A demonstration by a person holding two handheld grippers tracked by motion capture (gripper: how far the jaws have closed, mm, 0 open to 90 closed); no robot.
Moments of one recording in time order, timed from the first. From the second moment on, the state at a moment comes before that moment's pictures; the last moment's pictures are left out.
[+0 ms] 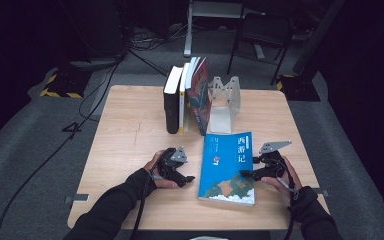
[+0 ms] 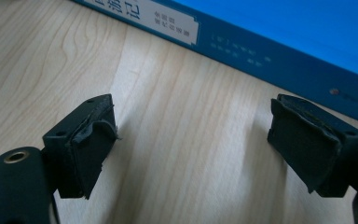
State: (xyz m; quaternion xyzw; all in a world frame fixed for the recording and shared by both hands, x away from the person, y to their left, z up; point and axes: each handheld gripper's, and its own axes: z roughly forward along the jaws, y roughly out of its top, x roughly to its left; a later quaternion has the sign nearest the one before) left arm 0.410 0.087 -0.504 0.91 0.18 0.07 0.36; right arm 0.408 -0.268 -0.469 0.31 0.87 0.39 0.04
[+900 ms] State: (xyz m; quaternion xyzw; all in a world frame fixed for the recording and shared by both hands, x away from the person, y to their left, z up) left arm 0.415 0.081 -0.503 0.91 0.19 0.07 0.36; right arm 0.374 -0.258 -0.461 0.26 0.86 0.42 0.07
